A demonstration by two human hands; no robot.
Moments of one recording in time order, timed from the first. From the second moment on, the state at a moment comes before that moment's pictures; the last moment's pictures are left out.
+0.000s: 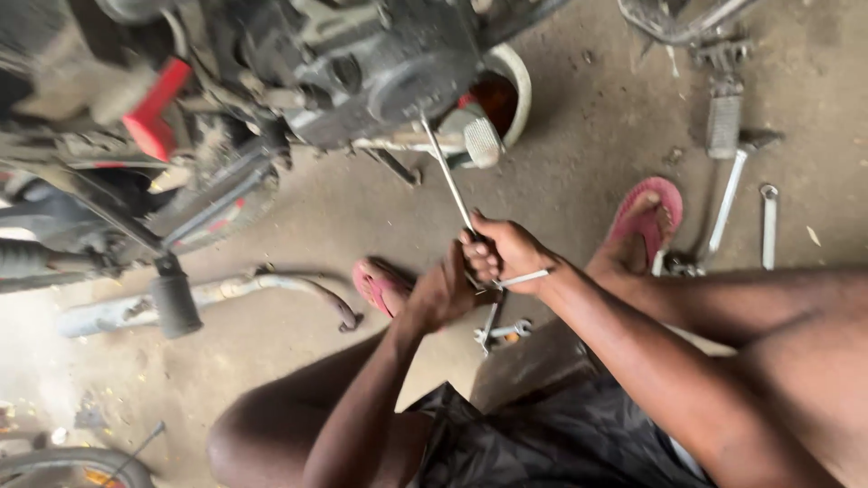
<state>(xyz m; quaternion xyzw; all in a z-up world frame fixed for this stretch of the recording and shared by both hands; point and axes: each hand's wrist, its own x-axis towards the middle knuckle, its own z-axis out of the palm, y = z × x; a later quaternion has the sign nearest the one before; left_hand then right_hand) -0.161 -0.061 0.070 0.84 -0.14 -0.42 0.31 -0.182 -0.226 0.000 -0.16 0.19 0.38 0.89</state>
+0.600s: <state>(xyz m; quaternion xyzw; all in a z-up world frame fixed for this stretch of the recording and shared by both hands) -0.219 -0.051 -0.095 0.84 -0.16 -0.11 0.50 -0.180 -0.213 0.004 -0.26 0.26 0.35 0.86</state>
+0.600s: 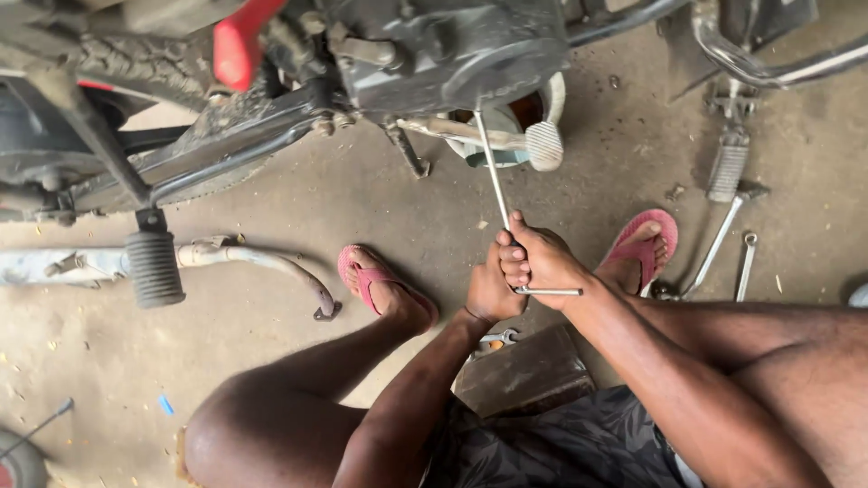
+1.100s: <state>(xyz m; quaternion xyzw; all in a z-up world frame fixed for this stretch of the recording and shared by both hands) -0.091 -0.056 -0.195 0.84 -0.21 -0.40 0.30 -0.138 -0.228 0.069 -0.53 0.21 0.41 0.71</state>
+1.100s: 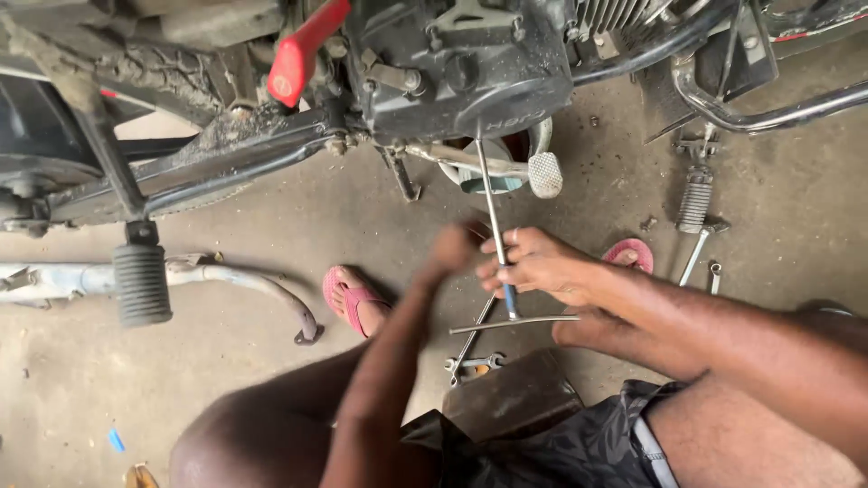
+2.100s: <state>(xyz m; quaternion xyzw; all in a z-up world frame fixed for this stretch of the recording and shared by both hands) 0.000 -0.077 -0.006 0.40 0.09 -0.20 0.89 -0.122 -0.248 0.056 -0.57 0.10 0.51 0.63</state>
